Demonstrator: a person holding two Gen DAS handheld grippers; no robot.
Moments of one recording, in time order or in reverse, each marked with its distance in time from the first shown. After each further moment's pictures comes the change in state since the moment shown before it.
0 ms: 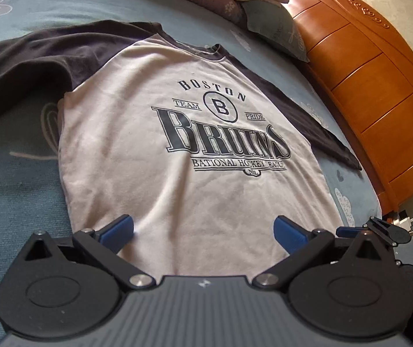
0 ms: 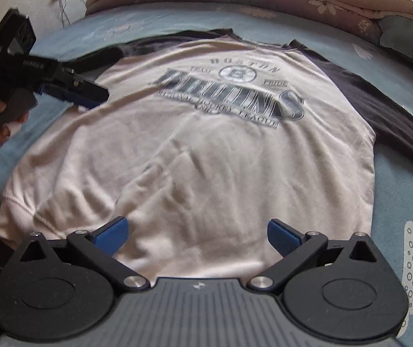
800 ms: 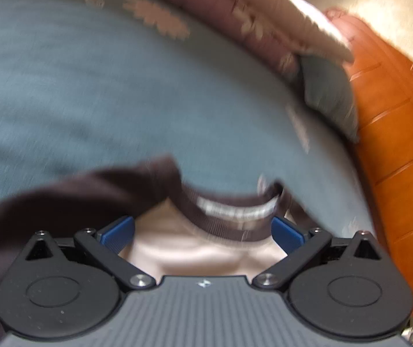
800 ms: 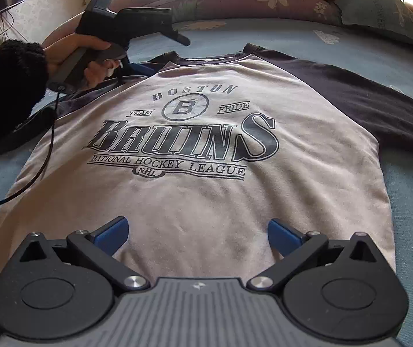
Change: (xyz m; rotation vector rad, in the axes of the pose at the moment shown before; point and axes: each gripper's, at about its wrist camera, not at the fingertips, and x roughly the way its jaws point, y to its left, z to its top) left arm 0.167 0.048 0.243 -0.176 -0.130 0.082; right arm 0.069 -0.035 0.037 0.179 -0.094 -0.064
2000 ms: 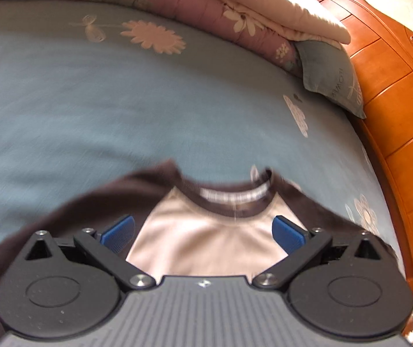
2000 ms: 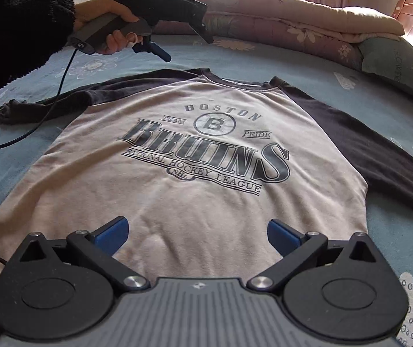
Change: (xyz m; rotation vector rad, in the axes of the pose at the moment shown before) left arm -0.092 -0.029 -0.009 0.073 0.116 0.084; right arm -0.048 0.036 -0.003 -0.189 -0.043 -0.016
